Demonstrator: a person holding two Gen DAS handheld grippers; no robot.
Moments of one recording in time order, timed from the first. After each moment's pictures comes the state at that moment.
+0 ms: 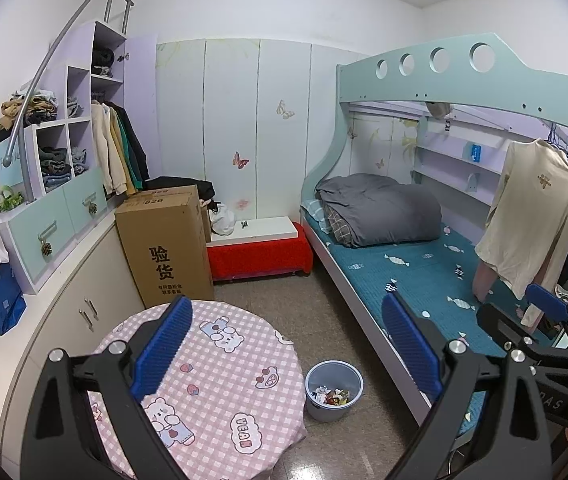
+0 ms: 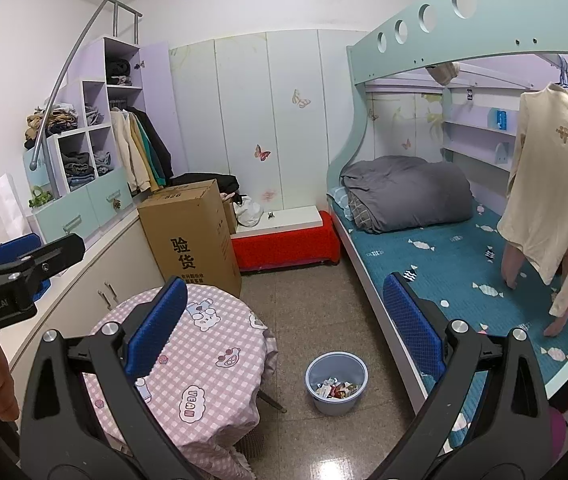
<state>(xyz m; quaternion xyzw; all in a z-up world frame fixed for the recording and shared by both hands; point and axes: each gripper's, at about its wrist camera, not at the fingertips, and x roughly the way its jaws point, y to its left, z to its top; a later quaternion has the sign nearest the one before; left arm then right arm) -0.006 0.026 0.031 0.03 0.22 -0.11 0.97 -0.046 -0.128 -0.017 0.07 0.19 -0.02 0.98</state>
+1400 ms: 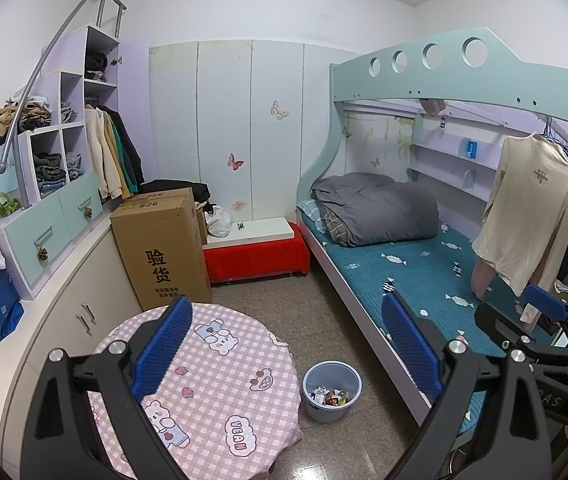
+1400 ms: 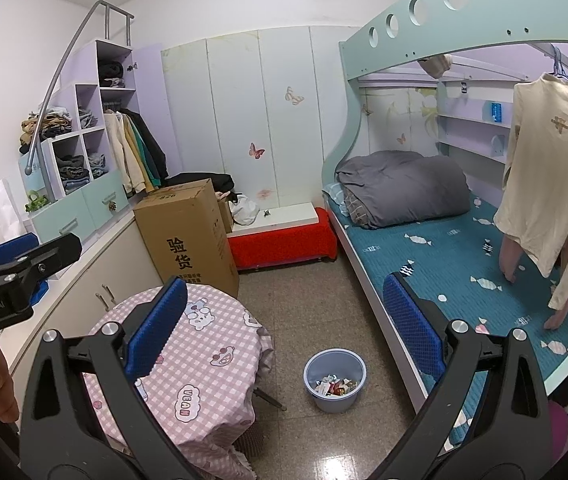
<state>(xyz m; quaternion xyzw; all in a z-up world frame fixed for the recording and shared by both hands) -0.003 0.016 0.032 0.04 0.22 -0.11 0.97 -0.051 -0.140 -0.014 0.08 0.20 -0.03 0.98</state>
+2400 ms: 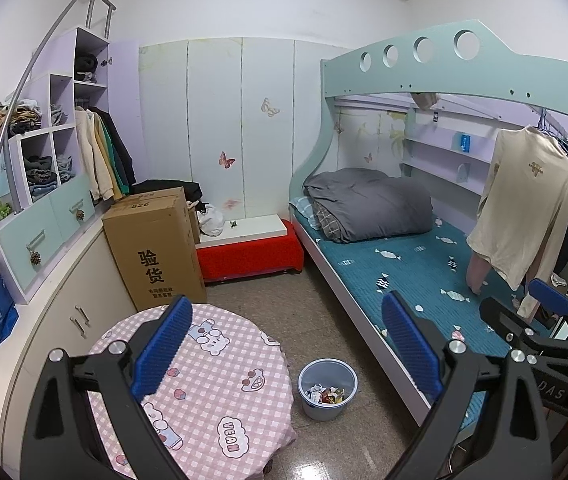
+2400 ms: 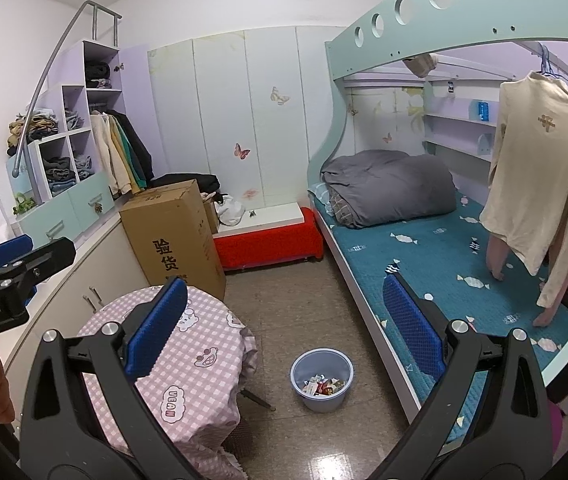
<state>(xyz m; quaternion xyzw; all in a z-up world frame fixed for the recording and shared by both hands) 0.002 -0.003 0.026 0.05 0.23 -0.13 0.96 -0.053 -0.156 -0.012 0.08 0.20 -0.05 0.97</state>
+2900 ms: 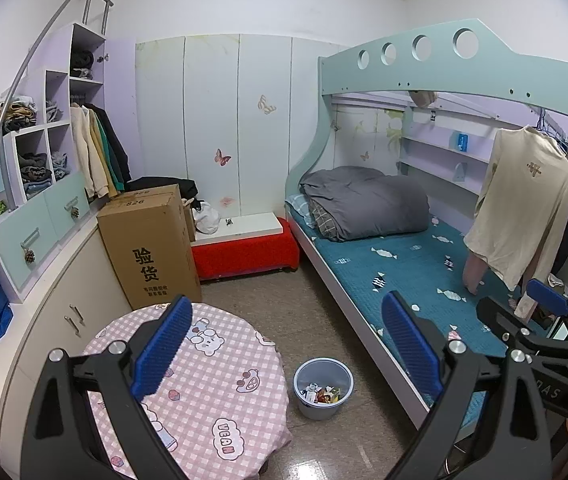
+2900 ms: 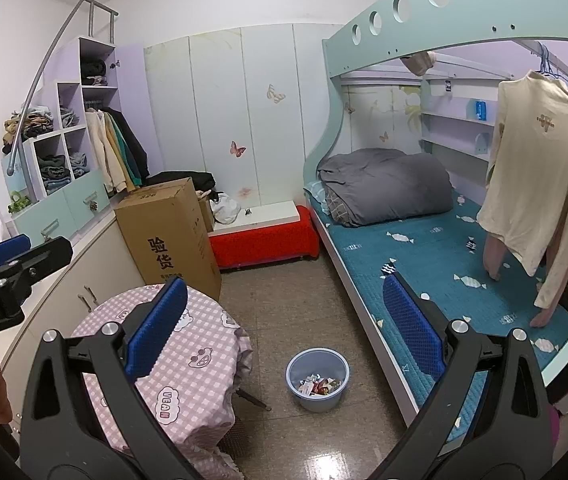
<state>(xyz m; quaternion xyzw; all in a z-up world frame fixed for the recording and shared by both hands) 0.010 -0.006 0.023 0.05 0.23 -0.13 0.96 -0.046 -0.163 -0.017 0.08 0.20 -0.06 0.97</state>
